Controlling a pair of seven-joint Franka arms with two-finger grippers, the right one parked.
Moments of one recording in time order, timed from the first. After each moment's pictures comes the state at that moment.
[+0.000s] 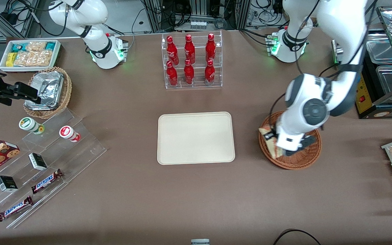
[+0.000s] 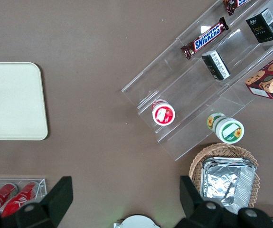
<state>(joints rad) -0.30 0.35 -0.09 -1.81 -0.05 2.02 -0.78</state>
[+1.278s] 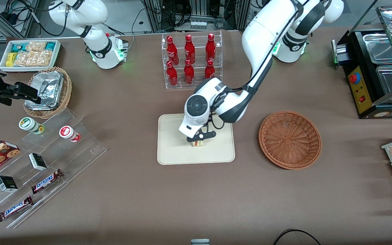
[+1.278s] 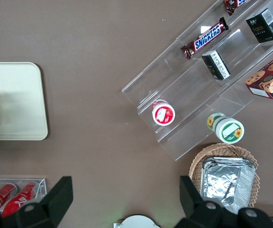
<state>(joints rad) -0.69 0.81 -0.16 -1.34 -0.06 2.02 -0.97</state>
